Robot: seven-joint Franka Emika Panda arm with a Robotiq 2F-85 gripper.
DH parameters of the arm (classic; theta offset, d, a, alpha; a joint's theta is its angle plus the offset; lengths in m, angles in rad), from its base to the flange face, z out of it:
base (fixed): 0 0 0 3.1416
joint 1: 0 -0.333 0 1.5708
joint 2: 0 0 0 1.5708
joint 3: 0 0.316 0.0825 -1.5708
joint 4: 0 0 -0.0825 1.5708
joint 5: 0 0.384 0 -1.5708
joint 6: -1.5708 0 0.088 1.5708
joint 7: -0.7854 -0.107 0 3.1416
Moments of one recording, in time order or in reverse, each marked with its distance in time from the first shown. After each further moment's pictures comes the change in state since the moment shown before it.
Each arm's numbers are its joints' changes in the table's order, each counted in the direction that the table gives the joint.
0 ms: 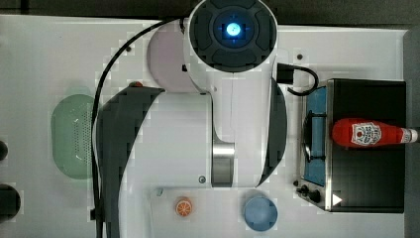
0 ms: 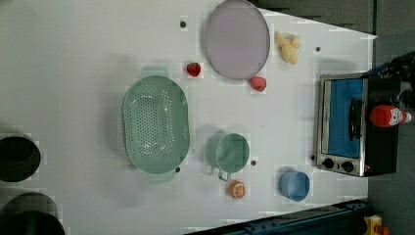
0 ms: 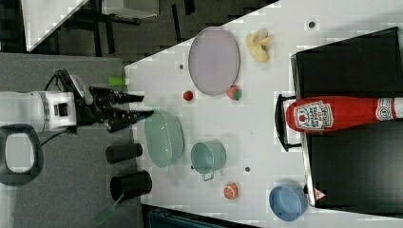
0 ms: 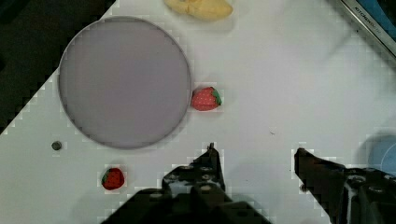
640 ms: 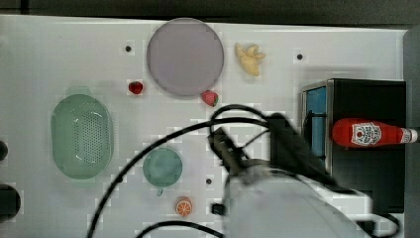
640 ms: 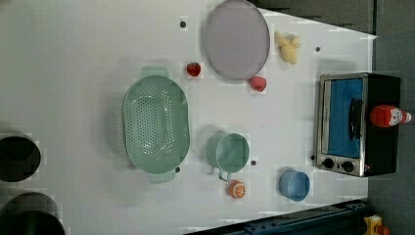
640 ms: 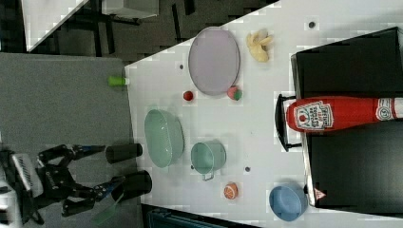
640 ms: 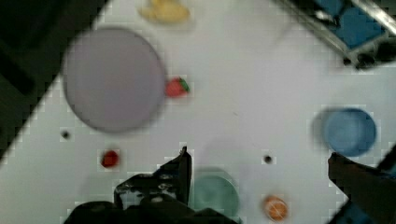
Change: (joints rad) arm 0.016 -0.442 -0.063 0.165 -0.008 0.120 -0.006
